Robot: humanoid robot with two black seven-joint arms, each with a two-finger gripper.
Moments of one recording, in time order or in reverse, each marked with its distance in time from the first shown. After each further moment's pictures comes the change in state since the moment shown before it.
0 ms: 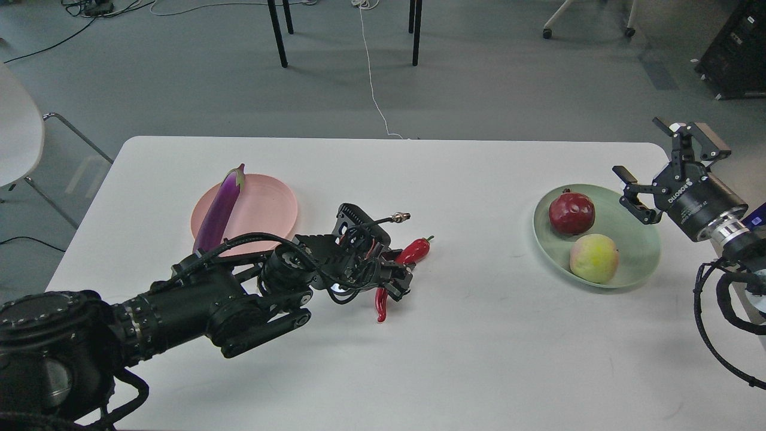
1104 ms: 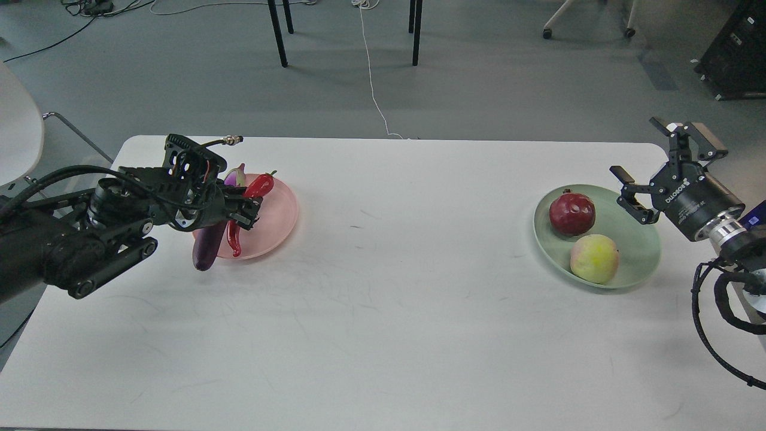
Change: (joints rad) left arm -0.088 0.458 0.000 0.049 -0.122 -0.029 -0.131; right arm 0.002 0.001 -0.004 0.008 0.000 0.000 0.000
